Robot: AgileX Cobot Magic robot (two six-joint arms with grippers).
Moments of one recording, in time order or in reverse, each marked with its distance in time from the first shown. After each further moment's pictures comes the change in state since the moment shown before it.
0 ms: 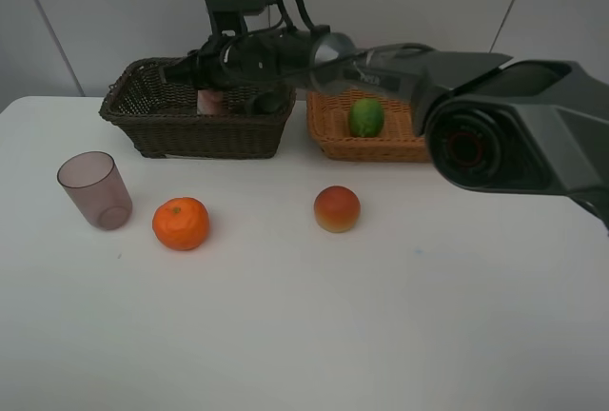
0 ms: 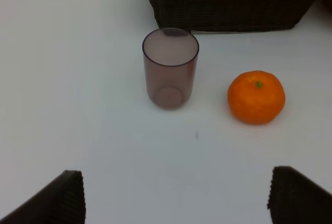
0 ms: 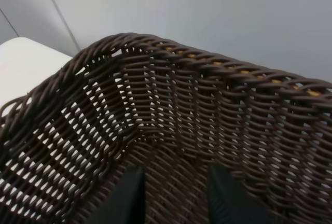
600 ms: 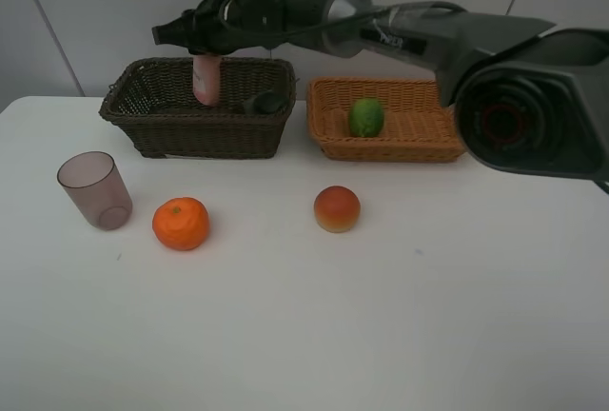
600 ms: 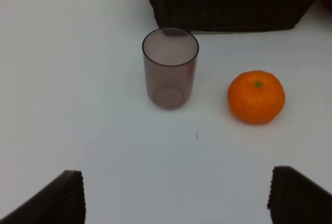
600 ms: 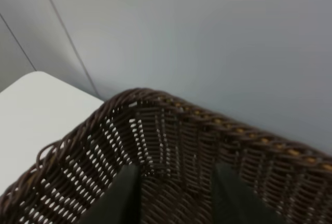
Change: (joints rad) left arm 0.000 0.000 0.000 0.000 0.000 0.000; right arm 0.000 -0.092 0.000 -0.017 0.058 -0.001
